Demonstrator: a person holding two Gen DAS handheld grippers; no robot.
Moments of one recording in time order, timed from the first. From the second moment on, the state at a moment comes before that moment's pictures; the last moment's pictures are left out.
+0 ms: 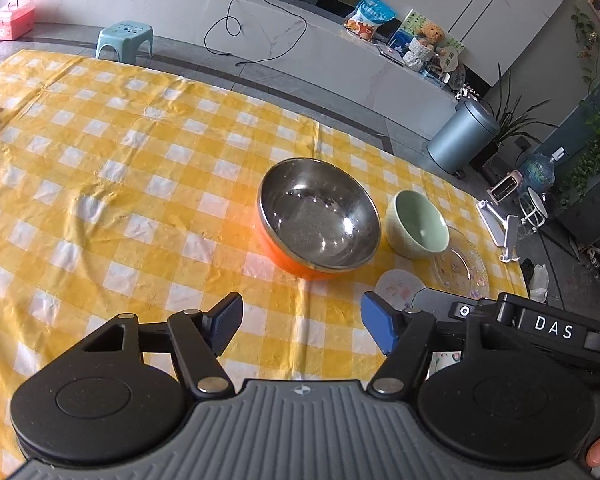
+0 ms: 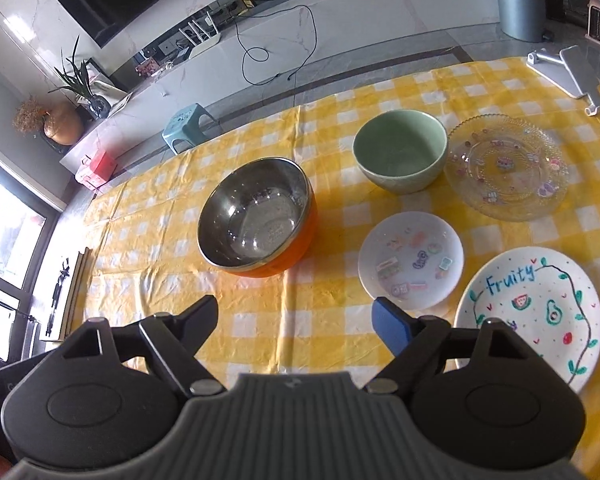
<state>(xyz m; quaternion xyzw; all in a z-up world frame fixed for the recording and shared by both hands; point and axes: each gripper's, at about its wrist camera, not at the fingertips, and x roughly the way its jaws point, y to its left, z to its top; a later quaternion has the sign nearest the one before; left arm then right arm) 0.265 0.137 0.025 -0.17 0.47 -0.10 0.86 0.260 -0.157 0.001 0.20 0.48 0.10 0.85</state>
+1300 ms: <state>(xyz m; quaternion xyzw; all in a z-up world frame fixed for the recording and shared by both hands) 0.347 0.118 -0.034 -0.16 0.51 -0.03 0.85 0.362 -0.131 -0.067 0.18 0.52 0.09 0.83</state>
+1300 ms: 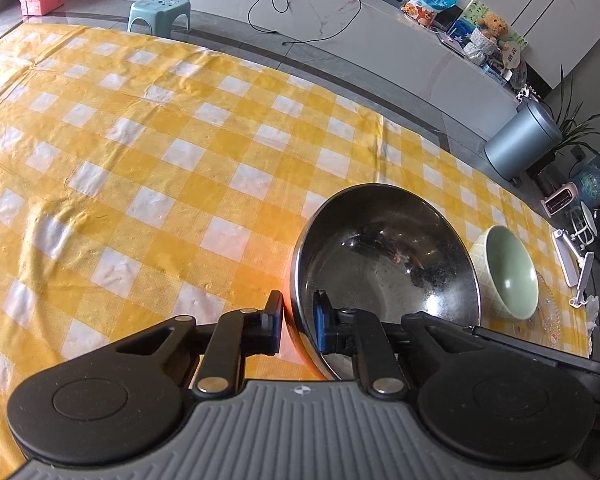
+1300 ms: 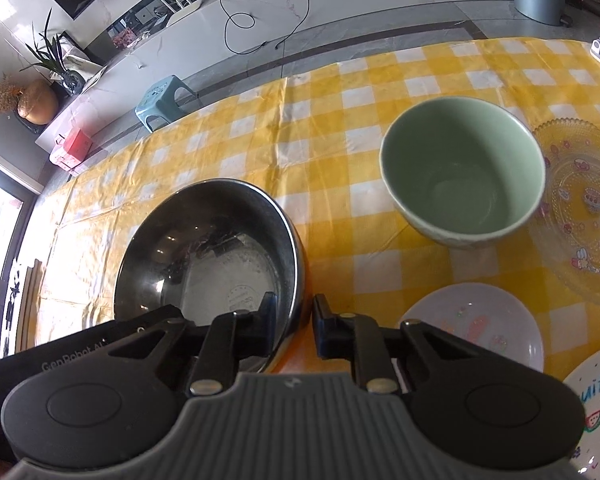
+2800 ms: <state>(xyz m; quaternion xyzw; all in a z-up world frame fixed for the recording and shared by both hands) 0.074 0.095 0.066 -0.17 0.43 -0.07 0.88 0.054 -0.196 0.035 0.26 0.43 0.08 0.86</state>
